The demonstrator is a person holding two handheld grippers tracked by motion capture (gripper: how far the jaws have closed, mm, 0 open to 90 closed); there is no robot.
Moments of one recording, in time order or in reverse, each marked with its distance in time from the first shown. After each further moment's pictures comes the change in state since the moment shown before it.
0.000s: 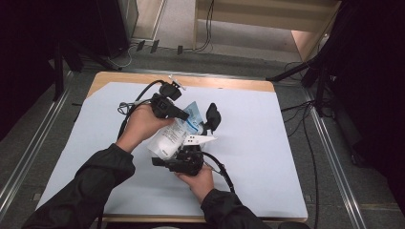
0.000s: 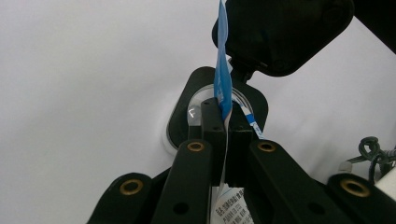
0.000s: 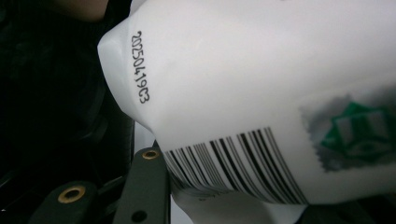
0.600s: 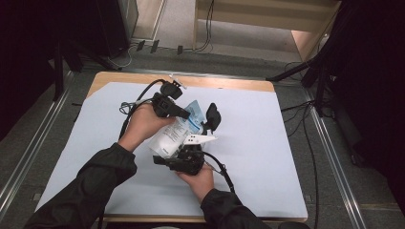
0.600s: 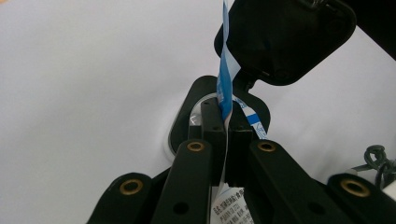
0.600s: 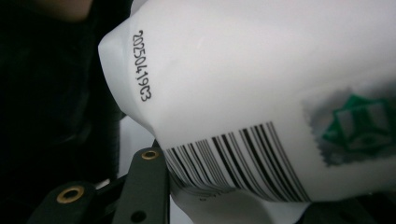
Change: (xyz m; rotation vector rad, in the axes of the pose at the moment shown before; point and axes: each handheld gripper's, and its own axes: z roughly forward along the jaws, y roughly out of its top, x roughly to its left) left arm 0.002 0.003 0.003 -0.022 -0.001 -0.002; right arm 0.000 0.001 0.000 0.003 -0.068 0.000
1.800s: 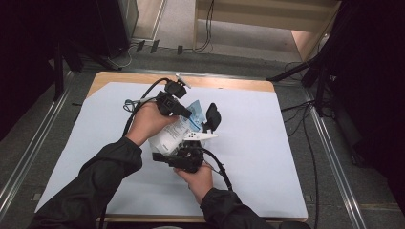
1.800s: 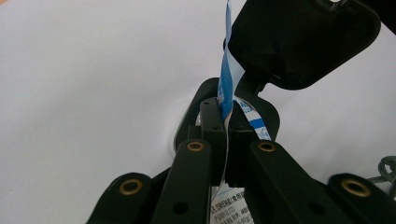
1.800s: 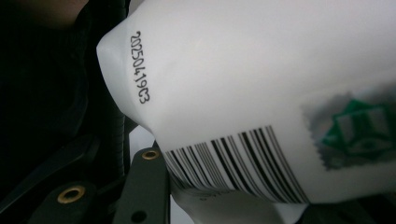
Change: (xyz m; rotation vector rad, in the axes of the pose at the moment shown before) left arm -0.005 0.010 0.005 0.044 0.056 -0.013; right arm 0.000 0.007 0.001 -0.020 0.019 0.088
